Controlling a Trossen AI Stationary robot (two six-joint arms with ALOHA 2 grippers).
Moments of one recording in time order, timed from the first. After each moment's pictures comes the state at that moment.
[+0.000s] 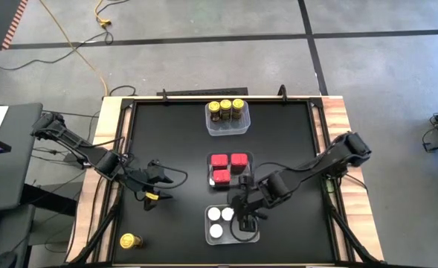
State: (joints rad) left arm -0.52 0.92 0.70 -0.45 -0.30 -0.62; right arm 0.44 1.76 1.52 -0.76 0.12 0.47
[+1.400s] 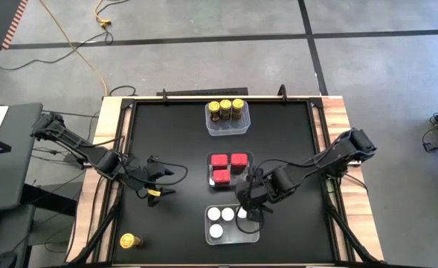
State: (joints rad) left arm -0.50 0.92 0.70 -0.46 -0.41 -0.58; right arm 0.42 1.71 1.42 -0.86 0.20 0.44
